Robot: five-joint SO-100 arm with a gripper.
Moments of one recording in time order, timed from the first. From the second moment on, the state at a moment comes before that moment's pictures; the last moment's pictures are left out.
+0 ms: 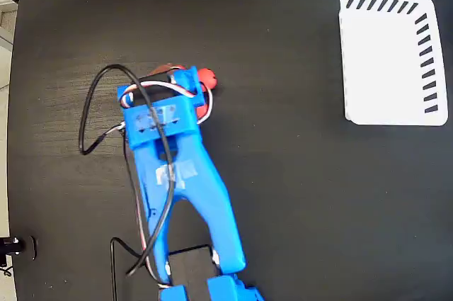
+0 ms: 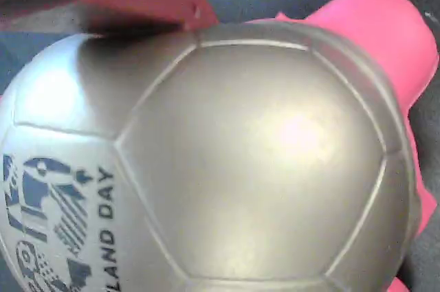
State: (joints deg) arm -8.3 67.3 85.4 72.9 -24.9
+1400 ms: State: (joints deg) arm 33.0 73.4 36.1 97.8 -23.6
